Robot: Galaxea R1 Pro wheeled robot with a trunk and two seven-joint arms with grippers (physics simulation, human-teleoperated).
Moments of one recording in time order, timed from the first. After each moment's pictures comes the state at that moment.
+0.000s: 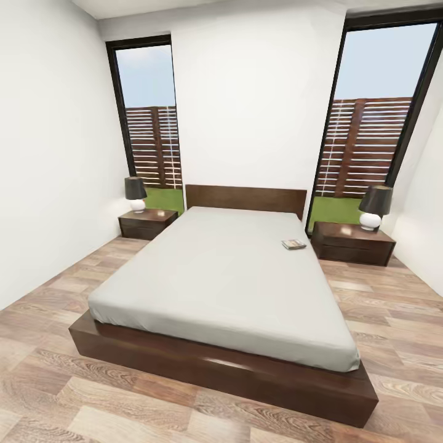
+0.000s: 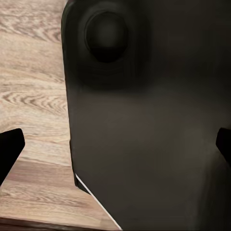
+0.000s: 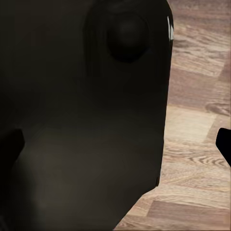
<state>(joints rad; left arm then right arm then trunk) 0.00 0.00 0.00 0.00 0.00 0.00 0.00 0.00 0.00 0.00 0.00 0.00 0.00 0.00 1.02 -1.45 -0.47</state>
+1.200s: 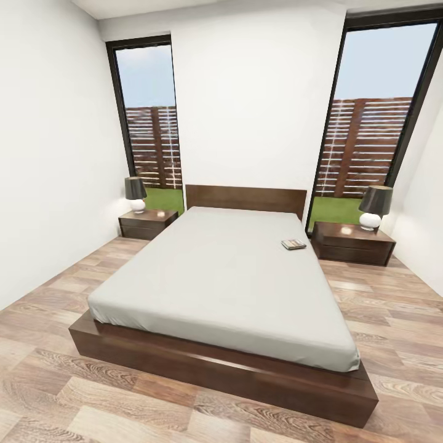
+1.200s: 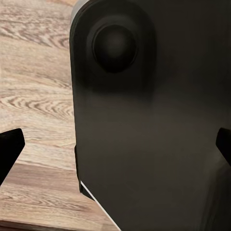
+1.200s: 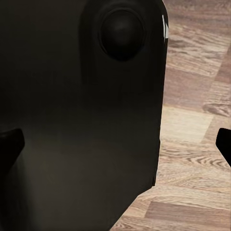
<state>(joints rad) -0.01 0.01 0.01 0.00 0.00 0.00 0.00 0.00 -0.01 0.00 0.02 0.00 -0.03 0.00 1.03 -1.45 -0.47</state>
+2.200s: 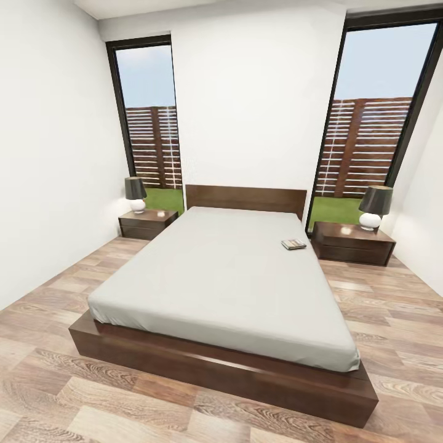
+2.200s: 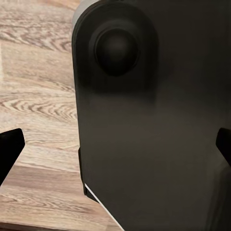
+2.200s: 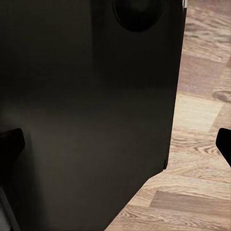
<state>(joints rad) -0.01 0.01 -0.01 -0.01 -0.01 0.00 0.00 0.05 0.01 0.00 -0.02 0.00 0.00 0.00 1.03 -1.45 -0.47</state>
